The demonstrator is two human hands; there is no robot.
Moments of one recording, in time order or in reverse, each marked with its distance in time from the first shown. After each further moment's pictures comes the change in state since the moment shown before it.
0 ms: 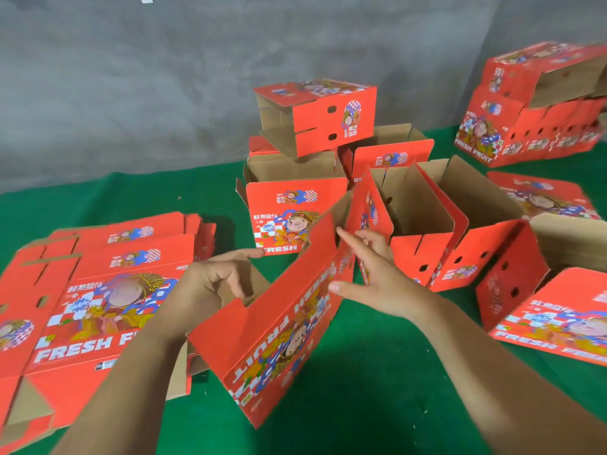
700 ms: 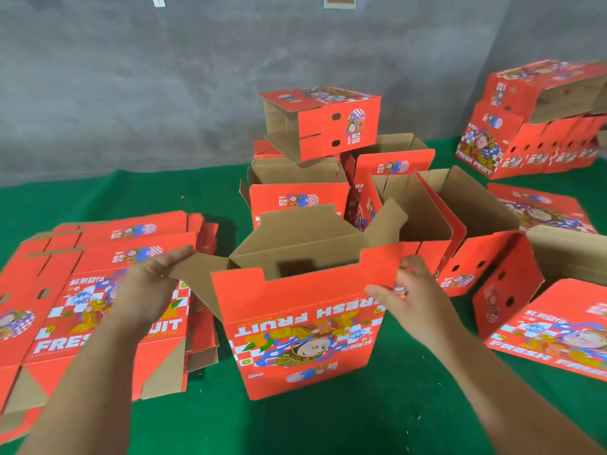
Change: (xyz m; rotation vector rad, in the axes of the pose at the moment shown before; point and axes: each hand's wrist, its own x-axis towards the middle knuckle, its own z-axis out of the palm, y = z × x) left_hand -0.038 -0.049 -0.057 0.074 0.528 -0.575; right_hand -0.053 0.016 -0.017 -0.193 0.333 0.062
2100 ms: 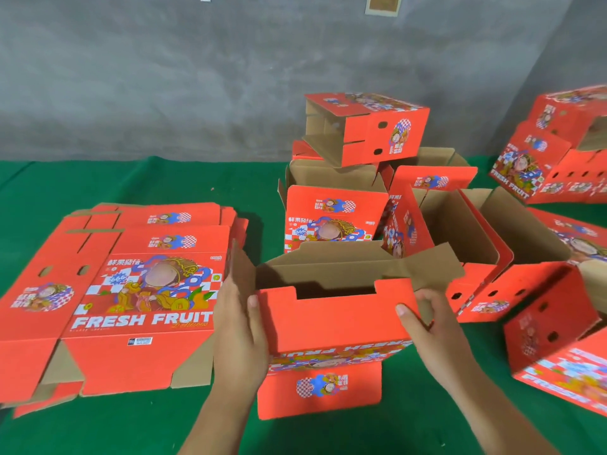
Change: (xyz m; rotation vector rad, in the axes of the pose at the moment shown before) left_hand -0.084 -0.027 0.077 0.132 0.295 0.370; right_hand -0.022 -0.043 0.035 0.150 0.037 0.228
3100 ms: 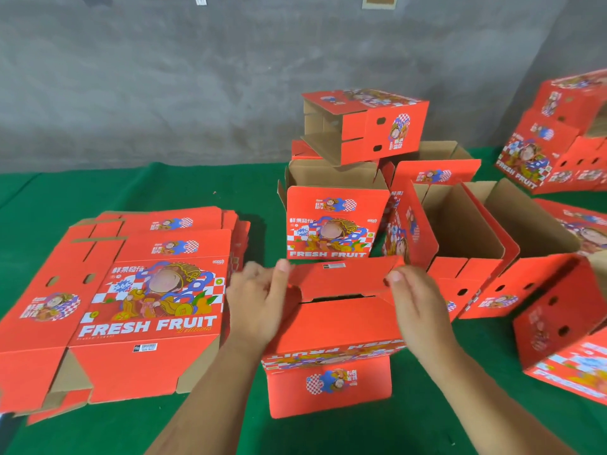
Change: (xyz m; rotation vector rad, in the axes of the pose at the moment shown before) left_hand 0.054 0.021 0.022 0.184 -0.204 -0.126; right_hand 0.032 -0.024 0.022 0.017 0.108 -0.276
